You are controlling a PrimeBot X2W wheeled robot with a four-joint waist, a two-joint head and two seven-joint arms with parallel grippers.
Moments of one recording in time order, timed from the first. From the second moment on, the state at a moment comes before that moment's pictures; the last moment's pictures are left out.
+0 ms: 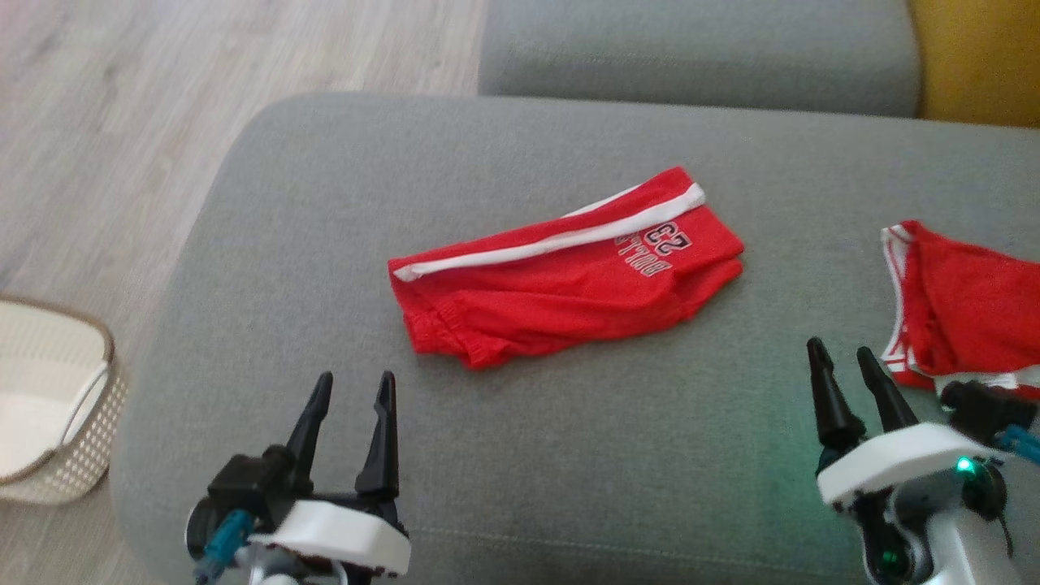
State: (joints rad) left arm 0.08 0.05 -0.28 0.10 -0.27 0.05 -0.25; right arm -0.08 -0.05 -0.09 0.31 0.43 0.13 -0.10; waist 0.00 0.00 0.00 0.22
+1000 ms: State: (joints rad) left arm -0.03 0.05 -0.37 0.11 -0.31 0.10 -0.25; right arm -0.78 -0.09 -0.28 1.14 0.94 0.13 0.13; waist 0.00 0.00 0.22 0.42
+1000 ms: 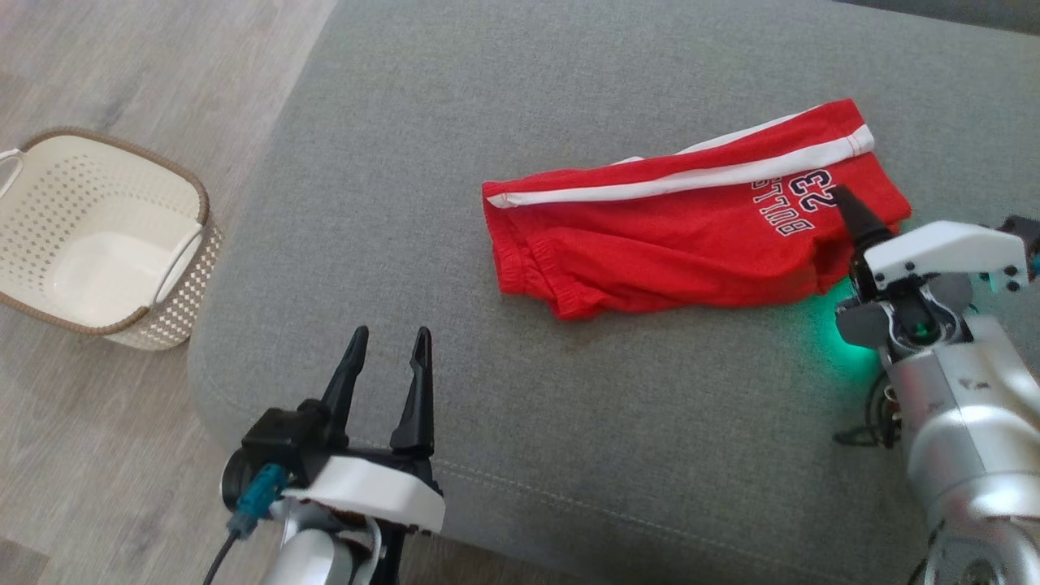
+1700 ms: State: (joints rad) left arm -0.06 0.05 -0.38 0.09 -0.34 0.11 -0.25; right arm -0.89 -0.08 -0.27 1.29 0.79 0.13 0.02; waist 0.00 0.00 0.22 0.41
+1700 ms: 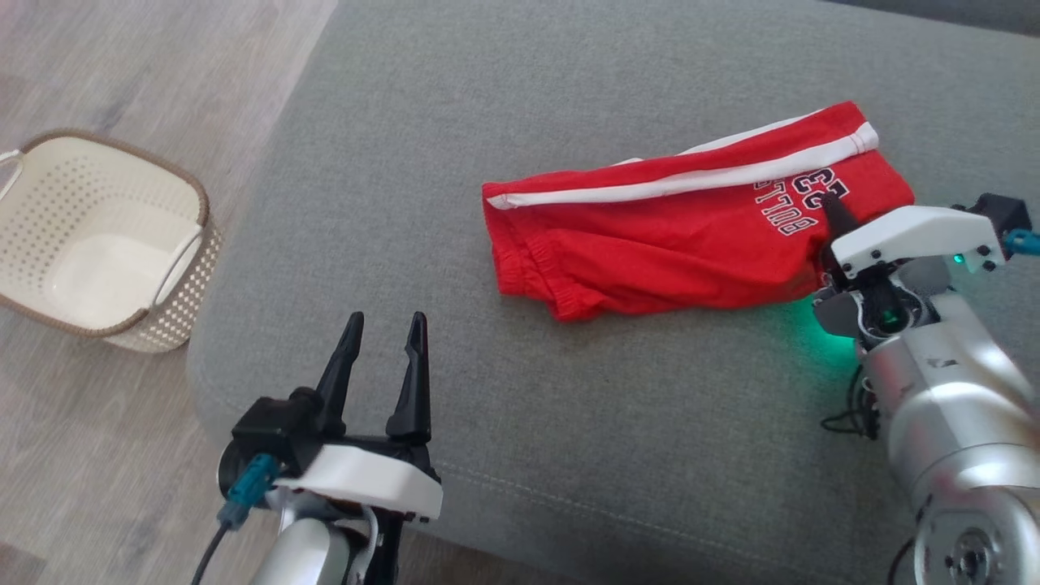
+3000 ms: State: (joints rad) left arm 0.04 0.05 -0.32 0.12 -0.29 0.07 -0.25; right arm -0.51 -0.06 0.15 0.97 1.18 0.13 -0.25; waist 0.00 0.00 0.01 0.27
